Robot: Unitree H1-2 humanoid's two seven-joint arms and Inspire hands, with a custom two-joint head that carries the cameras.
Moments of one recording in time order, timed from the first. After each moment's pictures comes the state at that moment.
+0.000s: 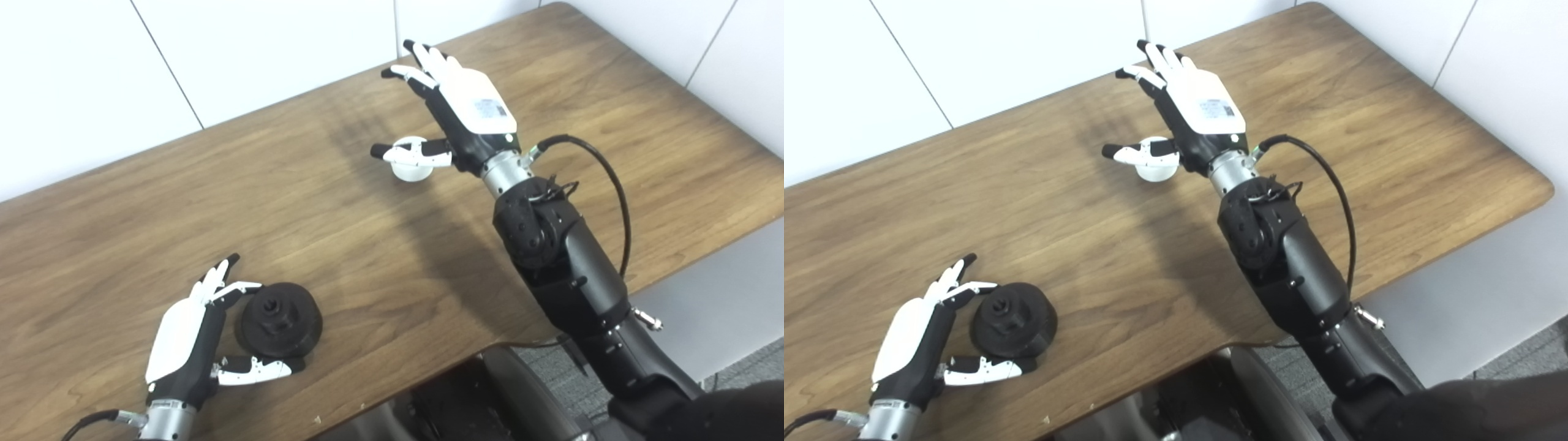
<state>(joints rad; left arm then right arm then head) 0.02 0.26 -0.30 -0.26 0.67 0.03 -0.21 -0.19 -0.26 0.07 -0.41 -0.93 0.28 0.15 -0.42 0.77</state>
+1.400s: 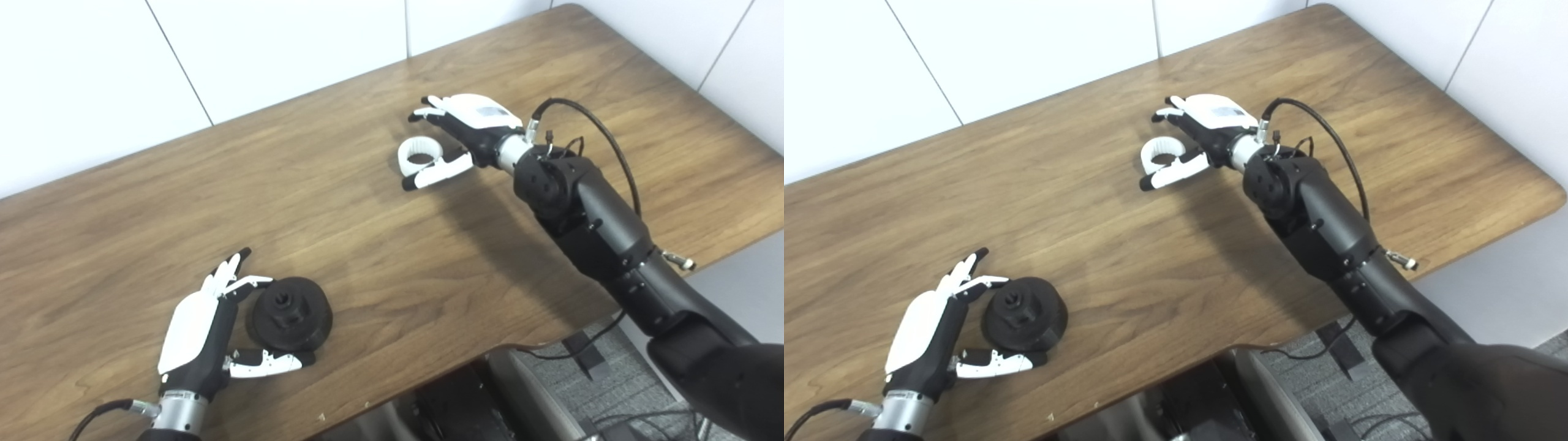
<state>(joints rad) 0.02 0.25 -0.30 -0.25 0.69 0.03 -0.21 -0.30 -0.47 0.15 -0.17 -0.83 0.36 0.47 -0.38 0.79</state>
